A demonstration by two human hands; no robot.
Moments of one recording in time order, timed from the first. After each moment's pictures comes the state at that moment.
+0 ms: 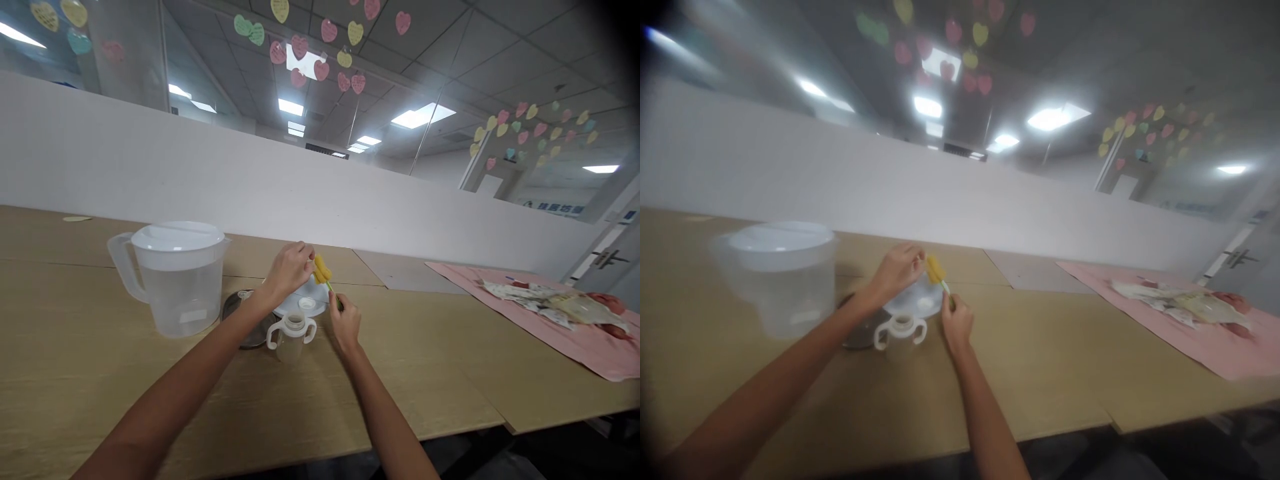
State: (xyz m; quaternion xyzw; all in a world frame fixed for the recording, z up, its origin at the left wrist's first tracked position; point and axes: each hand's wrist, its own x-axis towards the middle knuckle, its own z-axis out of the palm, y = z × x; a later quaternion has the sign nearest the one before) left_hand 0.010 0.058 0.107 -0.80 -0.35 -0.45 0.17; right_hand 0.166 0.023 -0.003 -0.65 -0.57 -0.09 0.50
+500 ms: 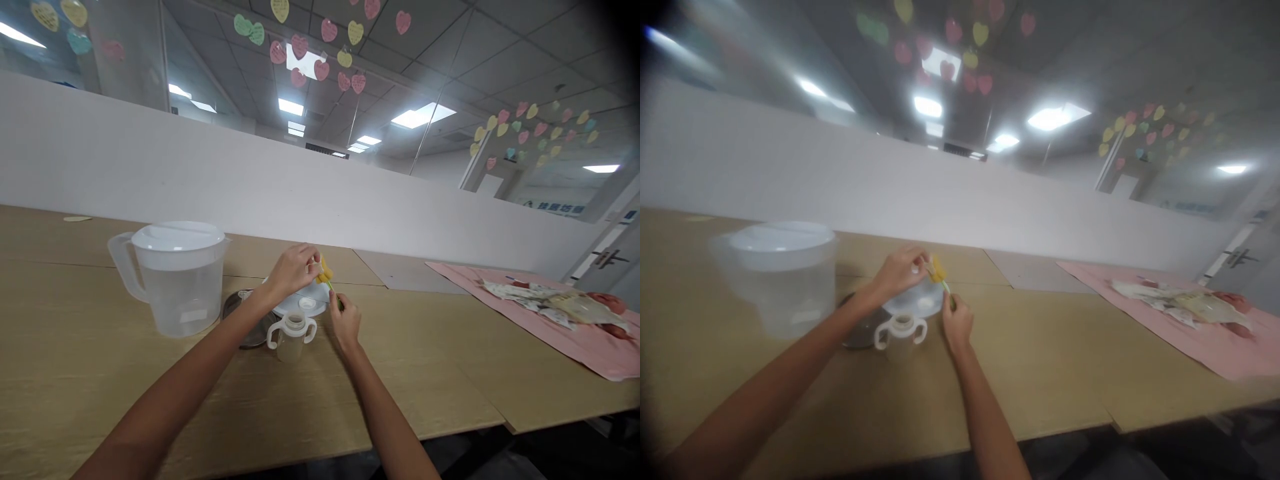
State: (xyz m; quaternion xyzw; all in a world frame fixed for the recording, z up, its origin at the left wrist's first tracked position) left_hand 0.012 0.055 0.108 -0.82 -0.29 -0.48 0.09; right_hand 0.165 0.022 -0.002 -0.65 -0.57 -0.06 0.50
